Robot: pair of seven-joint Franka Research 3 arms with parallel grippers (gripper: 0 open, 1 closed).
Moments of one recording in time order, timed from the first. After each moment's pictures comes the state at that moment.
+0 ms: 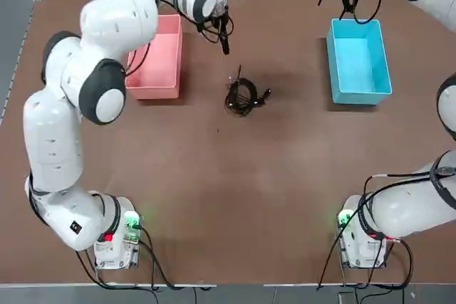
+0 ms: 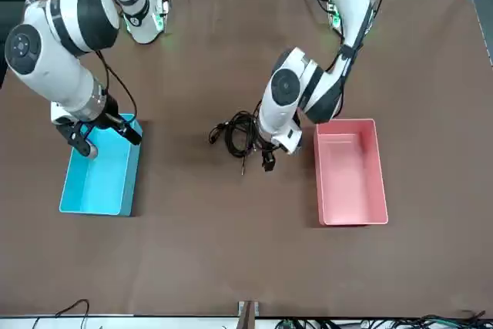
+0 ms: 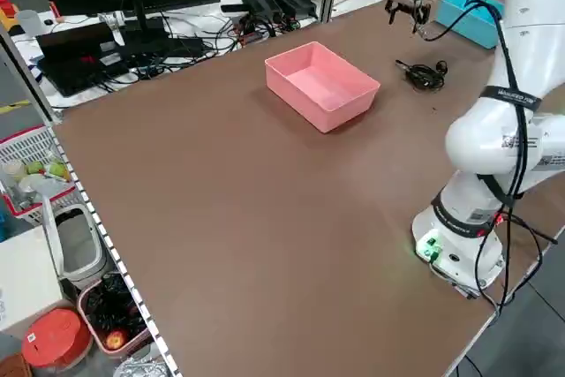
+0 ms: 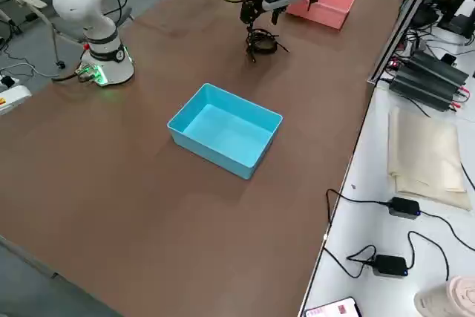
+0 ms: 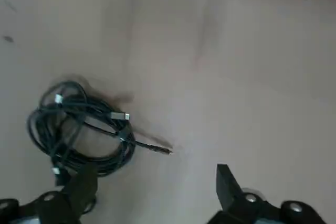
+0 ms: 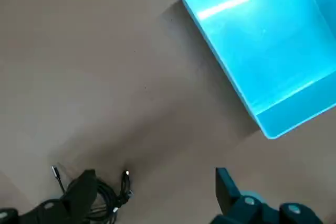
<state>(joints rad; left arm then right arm) -0.62 0.65 -0.10 -1.46 -0.07 2.21 -2.49 0.31 0.09 -0.08 -1.83 0.11 1.91 0.82</state>
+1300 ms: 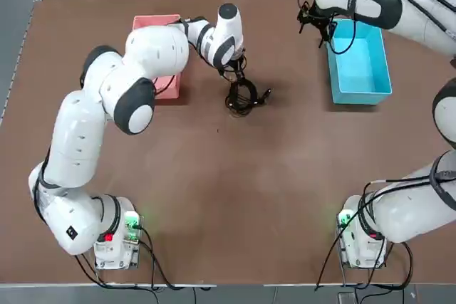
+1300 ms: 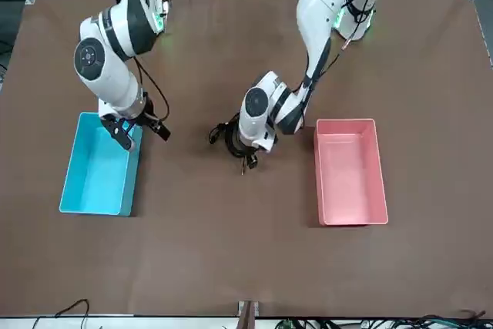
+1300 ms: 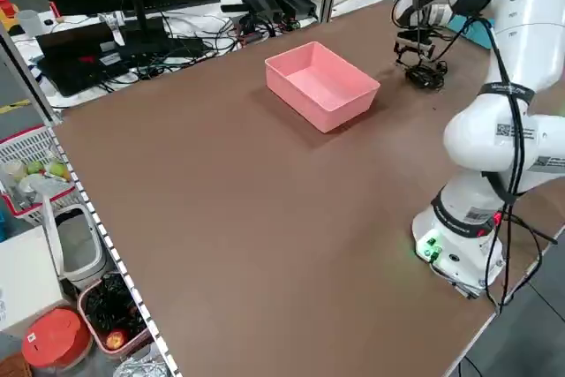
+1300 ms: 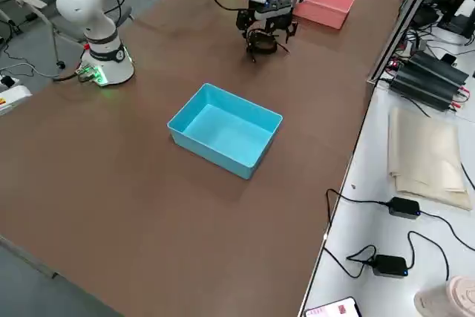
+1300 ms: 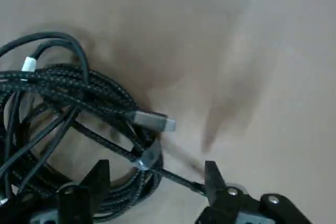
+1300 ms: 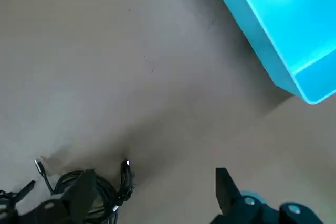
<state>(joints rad) -0.76 0.85 -0.05 -1.45 -0.06 2.40 -2.70 0.43 0.09 -0.08 -2.00 0.11 2.06 0.95</state>
